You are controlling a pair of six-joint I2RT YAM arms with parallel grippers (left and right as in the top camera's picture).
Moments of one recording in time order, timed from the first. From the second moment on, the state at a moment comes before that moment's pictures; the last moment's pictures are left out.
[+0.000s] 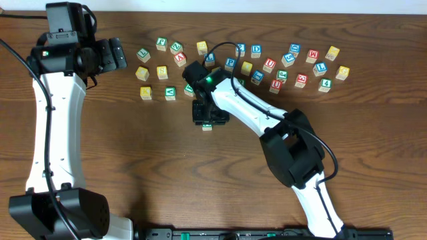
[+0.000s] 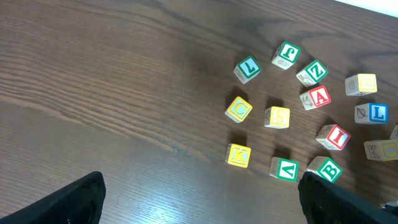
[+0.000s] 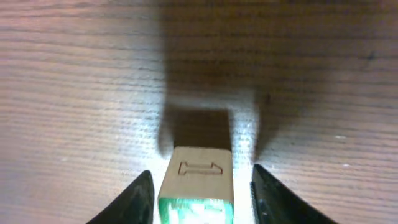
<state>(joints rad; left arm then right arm) 0.12 1.66 1.67 -0.97 -0.04 -0.15 0.70 2.31 1.86 -1.04 -0.11 0.66</state>
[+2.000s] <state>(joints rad) 0.12 1.66 1.67 -0.97 -0.04 -0.15 0.44 2.22 2.20 -1.14 -0.08 0.30</state>
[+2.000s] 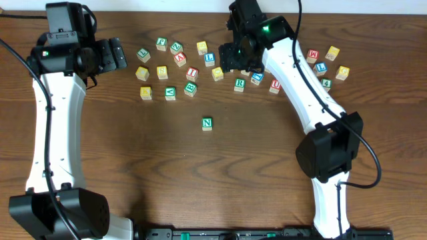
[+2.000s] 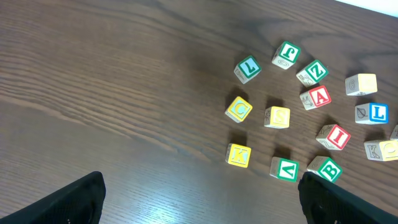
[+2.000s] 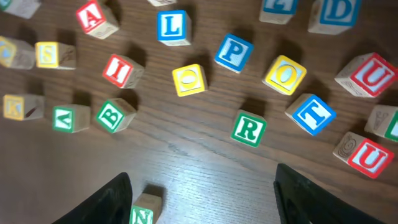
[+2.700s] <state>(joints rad) 0.12 1.66 1.67 -0.97 -0.04 -0.15 0.32 2.22 2.20 -1.27 -0.03 0.48</state>
